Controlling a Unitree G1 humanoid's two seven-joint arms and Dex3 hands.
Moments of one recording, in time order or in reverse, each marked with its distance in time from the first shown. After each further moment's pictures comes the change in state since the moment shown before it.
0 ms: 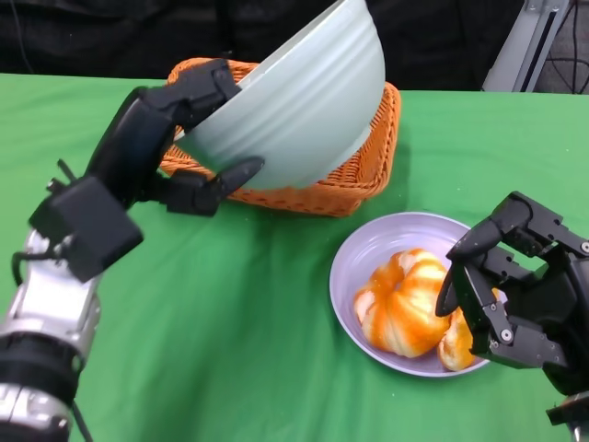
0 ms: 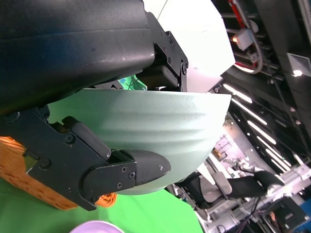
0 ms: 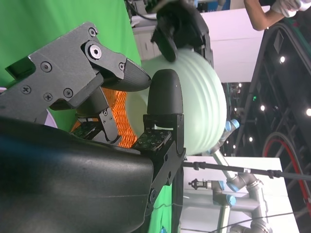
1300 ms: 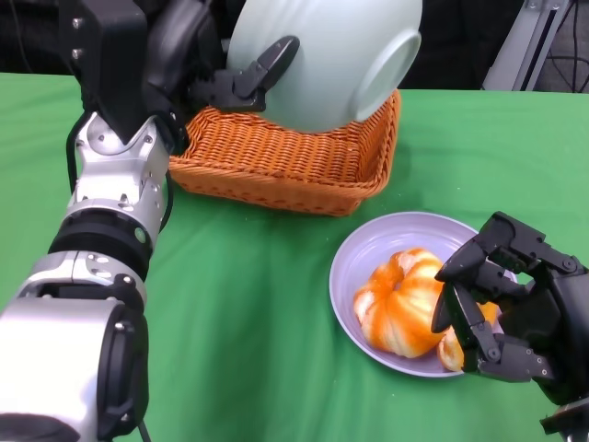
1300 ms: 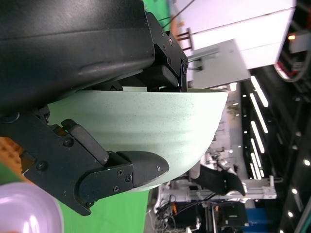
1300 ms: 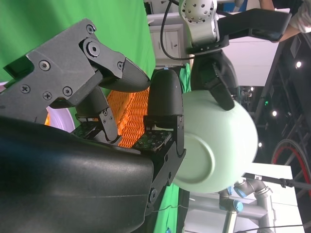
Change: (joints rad) left arm -0.409 -0.151 0.261 0.433 -0.138 0.412 -0.261; right arm 0.001 0.000 0.010 0.106 -0.067 -0.106 0.029
